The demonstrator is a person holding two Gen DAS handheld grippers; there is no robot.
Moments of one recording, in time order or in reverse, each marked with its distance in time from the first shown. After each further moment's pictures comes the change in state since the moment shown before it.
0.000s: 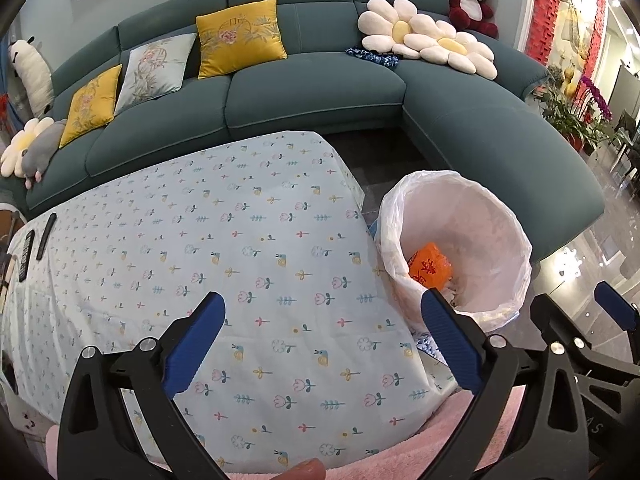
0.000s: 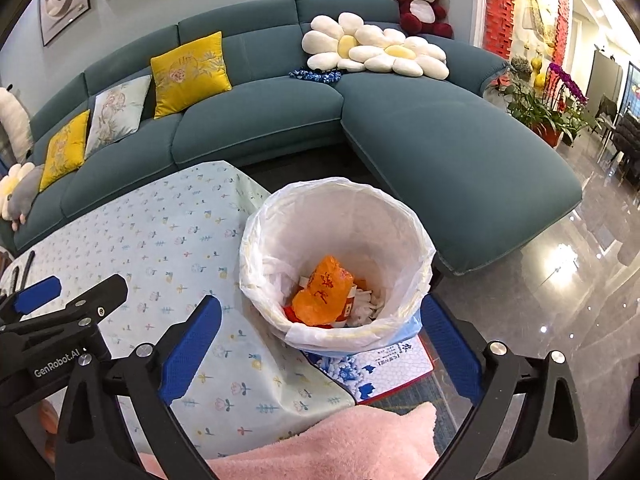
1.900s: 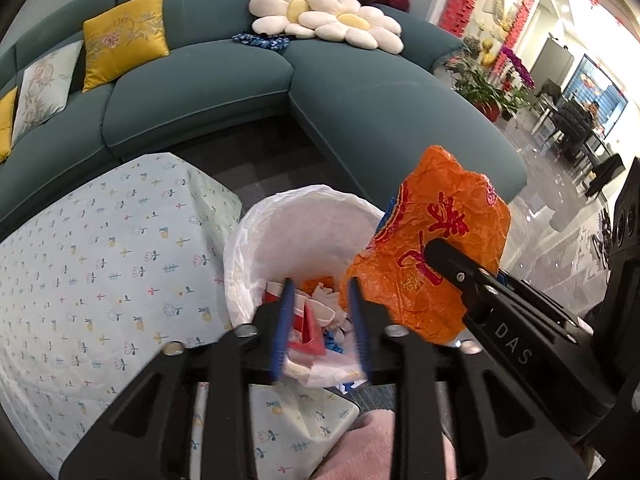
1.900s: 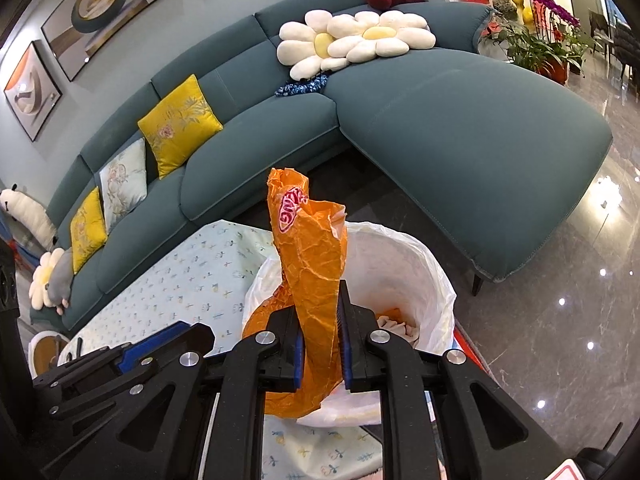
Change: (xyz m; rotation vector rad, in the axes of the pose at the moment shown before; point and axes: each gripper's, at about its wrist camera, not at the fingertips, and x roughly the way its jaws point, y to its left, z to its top) left arm 0.044 -0.103 0.072 0.122 0.085 -0.325; right arm 0.060 -0.070 0.068 0.263 0.008 0.184
